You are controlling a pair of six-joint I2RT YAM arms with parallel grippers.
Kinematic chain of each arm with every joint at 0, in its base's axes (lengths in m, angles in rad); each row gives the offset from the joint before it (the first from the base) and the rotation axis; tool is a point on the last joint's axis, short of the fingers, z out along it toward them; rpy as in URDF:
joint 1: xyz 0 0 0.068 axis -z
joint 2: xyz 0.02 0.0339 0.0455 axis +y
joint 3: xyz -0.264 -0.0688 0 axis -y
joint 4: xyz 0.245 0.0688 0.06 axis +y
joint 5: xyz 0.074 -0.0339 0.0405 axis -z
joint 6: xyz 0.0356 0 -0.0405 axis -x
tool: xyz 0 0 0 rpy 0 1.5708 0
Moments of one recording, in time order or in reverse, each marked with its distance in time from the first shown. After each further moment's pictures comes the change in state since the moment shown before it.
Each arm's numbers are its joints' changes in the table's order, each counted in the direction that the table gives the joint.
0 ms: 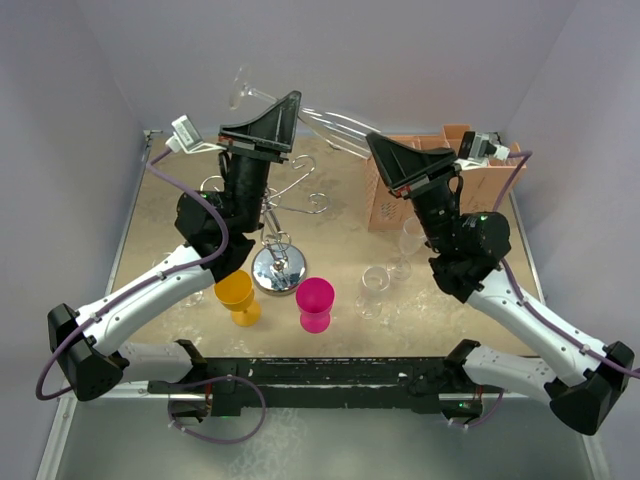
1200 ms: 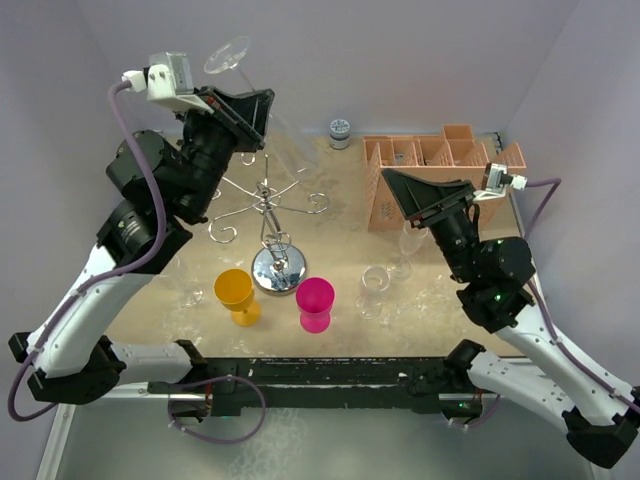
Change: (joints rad) left arm 0.005 -0.019 0.563 1.027 -0.076 -0.416; right arm 0.001 -0.265 -0.140 0.355 0.071 0.159
